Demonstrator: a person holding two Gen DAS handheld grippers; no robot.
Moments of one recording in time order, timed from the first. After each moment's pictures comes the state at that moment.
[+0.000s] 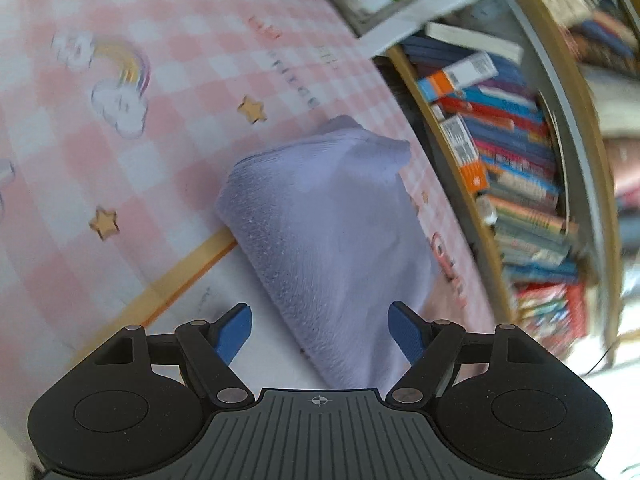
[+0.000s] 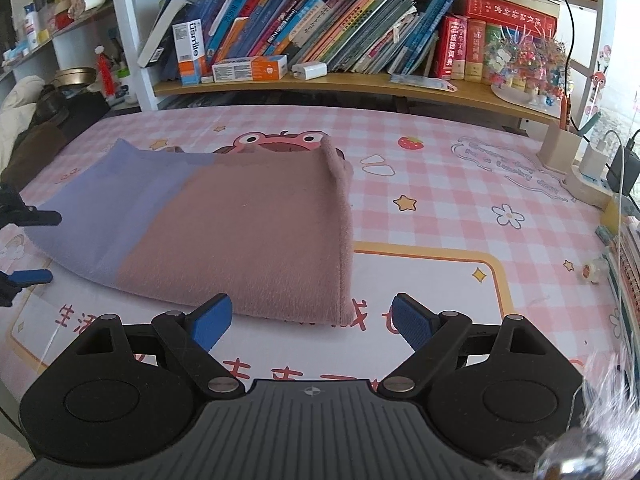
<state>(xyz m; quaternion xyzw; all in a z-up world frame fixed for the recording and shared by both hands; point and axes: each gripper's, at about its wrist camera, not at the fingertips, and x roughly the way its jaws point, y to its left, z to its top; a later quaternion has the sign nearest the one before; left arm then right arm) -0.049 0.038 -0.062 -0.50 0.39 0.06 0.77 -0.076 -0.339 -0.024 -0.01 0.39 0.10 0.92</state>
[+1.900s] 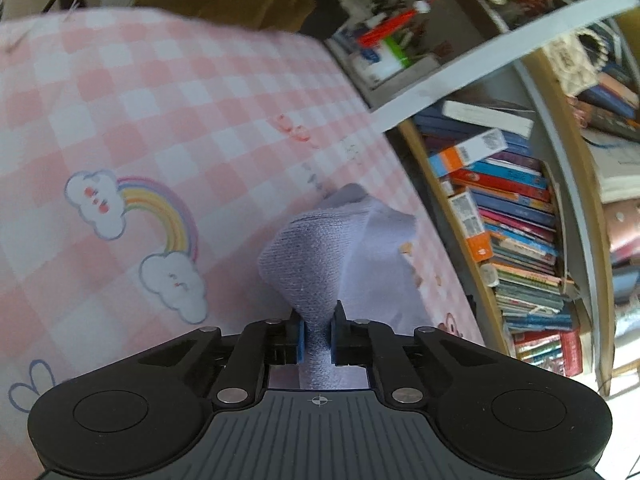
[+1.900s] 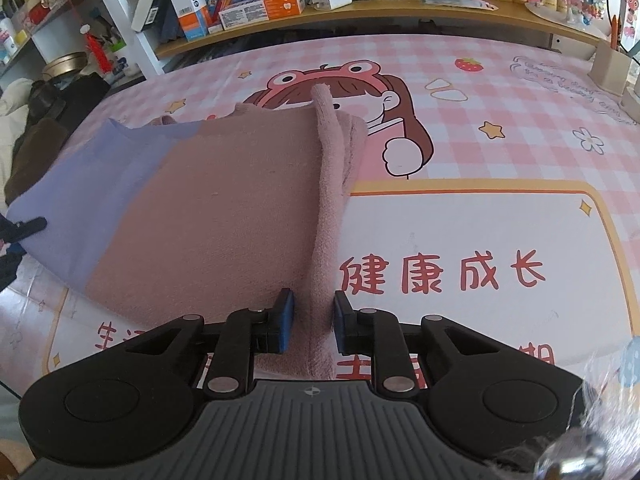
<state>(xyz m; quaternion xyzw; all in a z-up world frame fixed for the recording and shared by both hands) -0.041 0.122 -0.051 -0.46 0.33 0.05 0.82 -0.040 -0.280 -0.060 0.07 0.47 0.12 0.87</state>
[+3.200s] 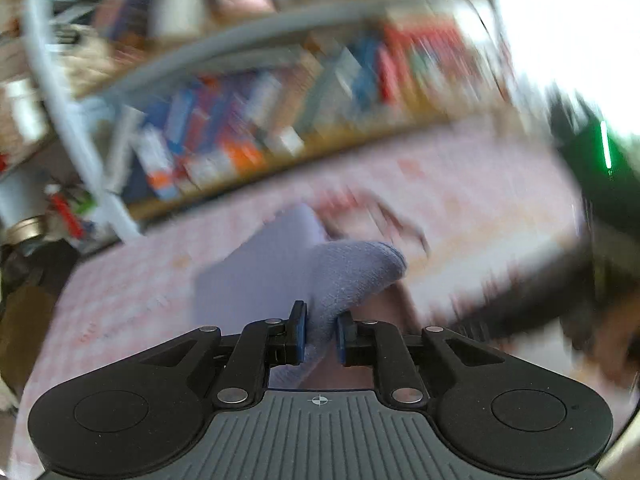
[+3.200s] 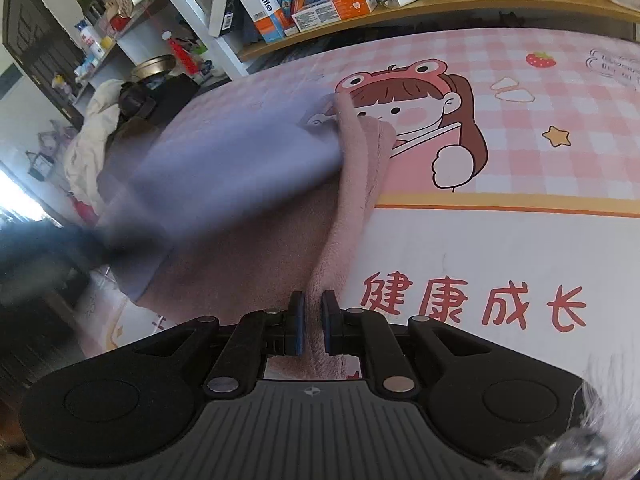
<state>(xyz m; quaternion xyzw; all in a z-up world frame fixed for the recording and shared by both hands) -0.076 -0.201 0.010 0.18 0.34 -0.11 0.91 -0.018 -0.328 -0.068 0.13 0.46 0.29 0.83</state>
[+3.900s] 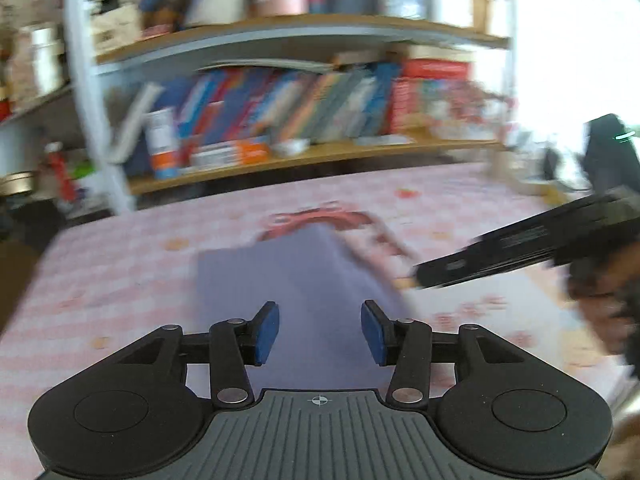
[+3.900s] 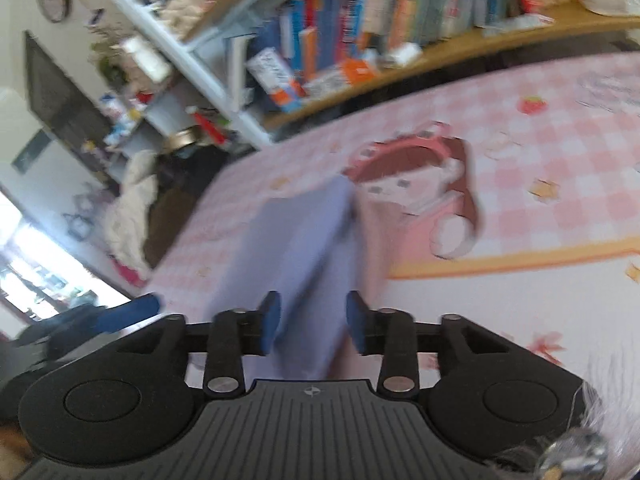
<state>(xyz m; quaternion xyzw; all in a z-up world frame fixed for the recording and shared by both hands) -0.088 -0.139 0.040 0.08 0.32 -0.11 0.94 -0.011 -0.360 -0.023 0.21 0.40 0.32 0.83</state>
